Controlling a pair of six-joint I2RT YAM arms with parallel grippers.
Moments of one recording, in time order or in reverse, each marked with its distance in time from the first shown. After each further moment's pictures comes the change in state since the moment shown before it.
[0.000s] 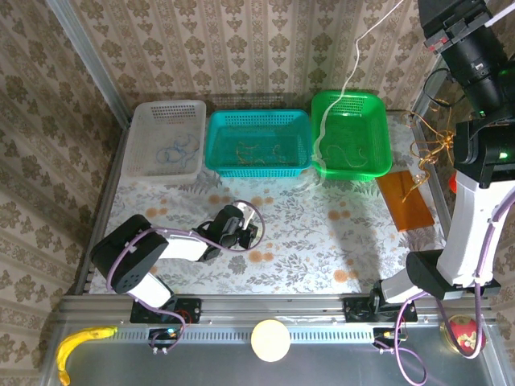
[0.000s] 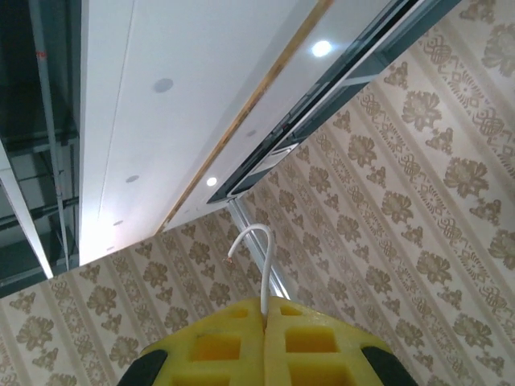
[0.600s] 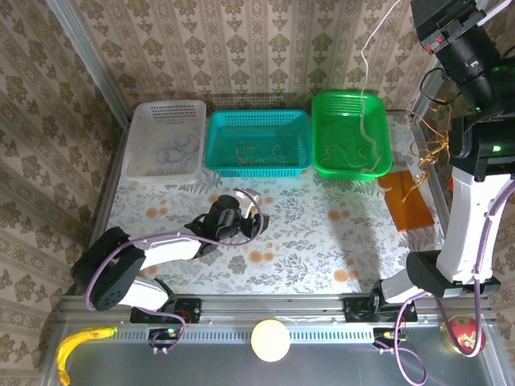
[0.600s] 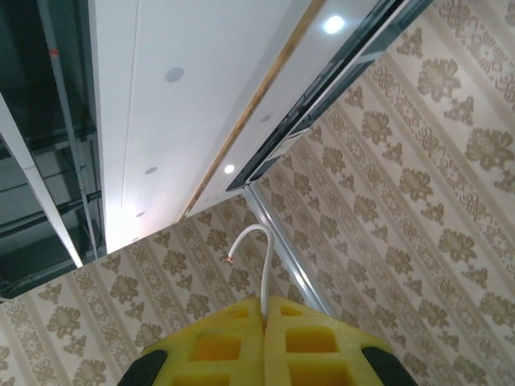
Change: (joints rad) left arm 0.002 -0.170 0.091 -0.045 0.055 0.026; right arm -0.005 -0.011 -0.085 0.071 -0.072 0.083
